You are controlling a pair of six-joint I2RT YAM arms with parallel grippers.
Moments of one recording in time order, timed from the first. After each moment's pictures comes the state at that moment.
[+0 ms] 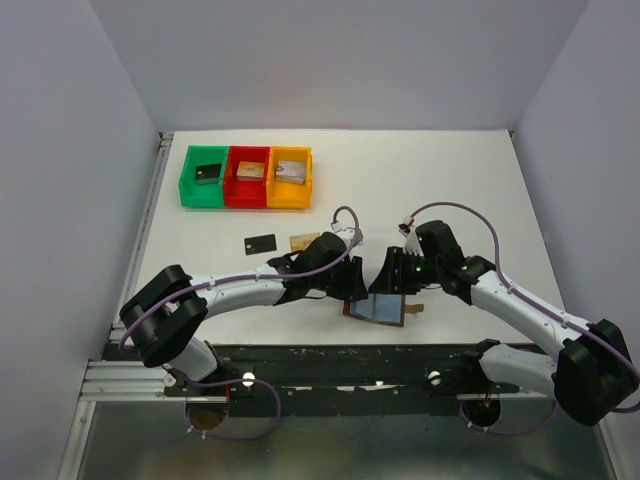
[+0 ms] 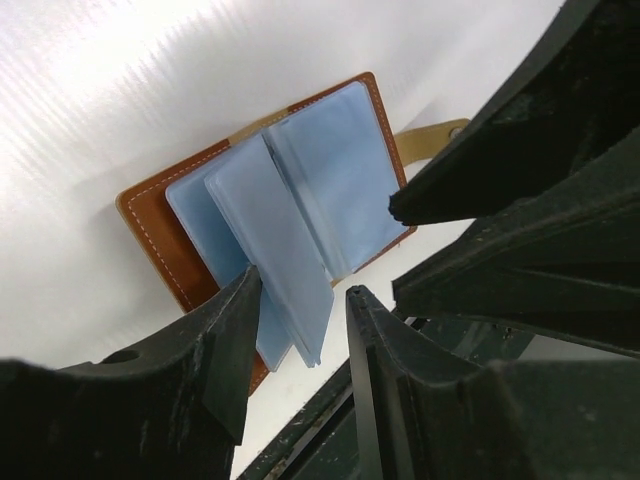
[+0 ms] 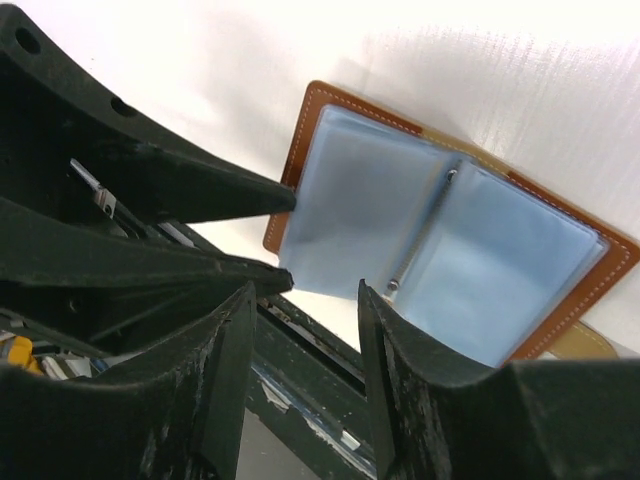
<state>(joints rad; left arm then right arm) -0.94 1.51 0.81 0.01 0.19 -0.66 0.53 1.12 0.63 -0.35 -0.43 0.59</state>
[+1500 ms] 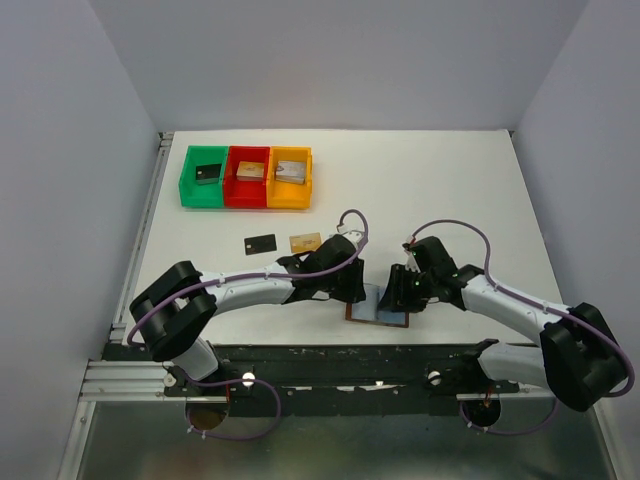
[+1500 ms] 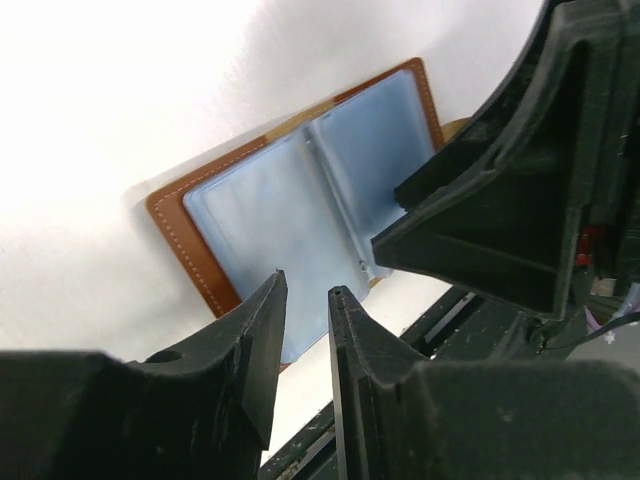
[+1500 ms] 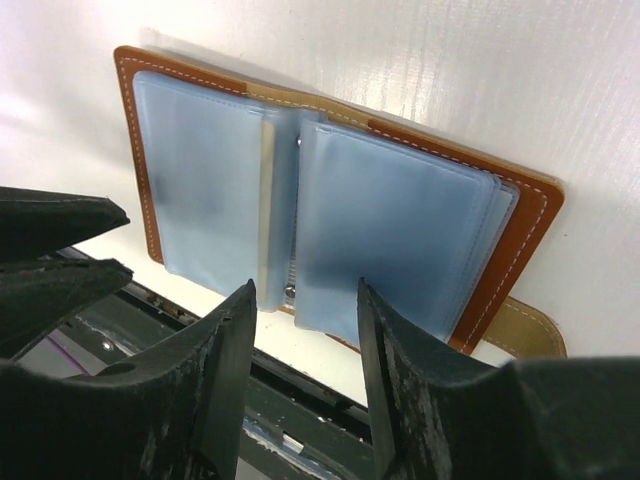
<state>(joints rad) -0.98 1.57 0.87 -0.06 0.13 -0.65 0.53 1.21 0.51 -0.33 -0.31 0.62</state>
